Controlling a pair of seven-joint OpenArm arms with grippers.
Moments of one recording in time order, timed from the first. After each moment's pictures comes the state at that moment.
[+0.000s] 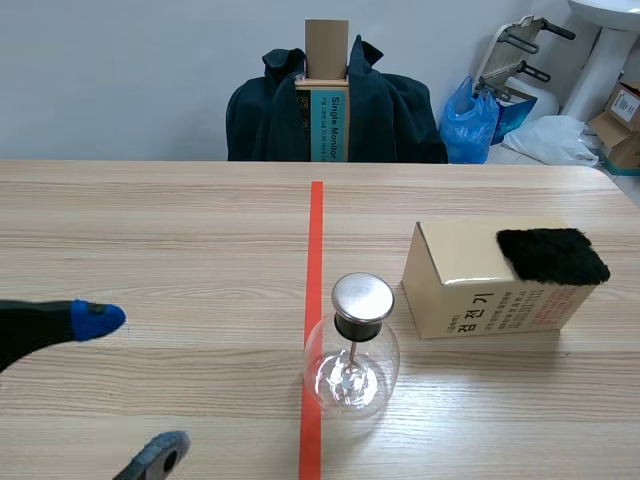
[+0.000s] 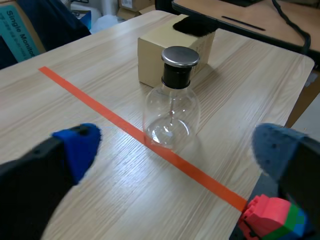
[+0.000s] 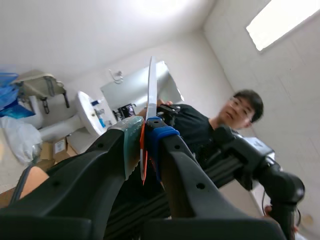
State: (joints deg) left arm 50.4 -33.5 -4.7 111.3 -5.9 -36.8 -27.7; right arm -42.0 19.5 28.7 108.3 -34.2 -29.4 30.3
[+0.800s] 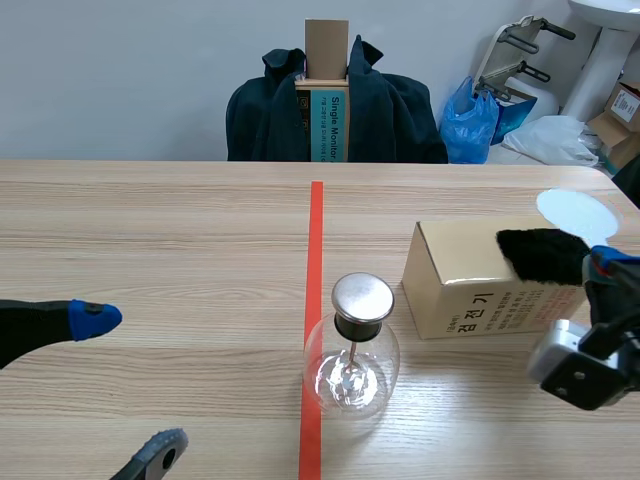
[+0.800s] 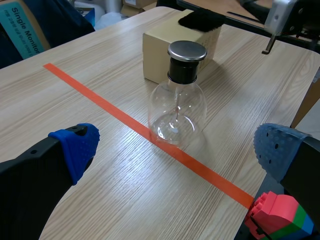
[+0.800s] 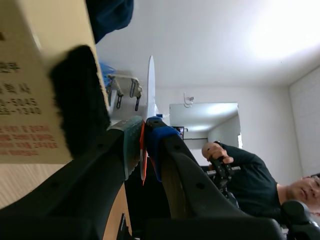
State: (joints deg) left arm 49.9 -33.5 -4.7 110.4 -5.4 -36.5 -27.7; right arm -28.1 9.4 16.2 86.2 -70.6 -27.2 30.2
